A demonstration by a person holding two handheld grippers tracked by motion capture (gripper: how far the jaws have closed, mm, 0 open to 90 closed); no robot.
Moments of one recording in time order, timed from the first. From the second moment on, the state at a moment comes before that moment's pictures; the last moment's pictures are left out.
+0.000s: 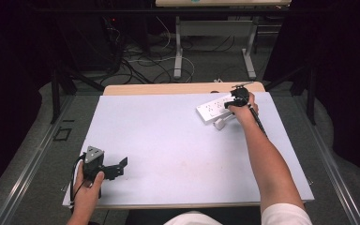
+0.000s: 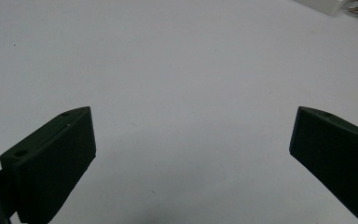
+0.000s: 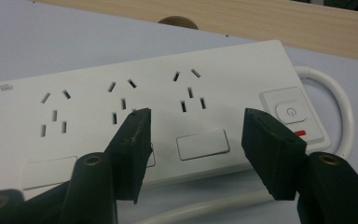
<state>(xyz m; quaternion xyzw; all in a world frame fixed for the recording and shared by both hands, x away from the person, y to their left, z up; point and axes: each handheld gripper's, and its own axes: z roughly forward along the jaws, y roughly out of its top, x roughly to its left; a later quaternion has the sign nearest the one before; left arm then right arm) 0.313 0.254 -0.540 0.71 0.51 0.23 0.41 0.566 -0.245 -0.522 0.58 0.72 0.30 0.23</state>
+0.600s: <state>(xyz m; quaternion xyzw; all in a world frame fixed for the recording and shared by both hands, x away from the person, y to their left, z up) 0.314 0.252 -0.540 0.72 0.51 0.23 0.41 0.559 -0.248 -0.509 0.58 0.72 0.31 0.24</state>
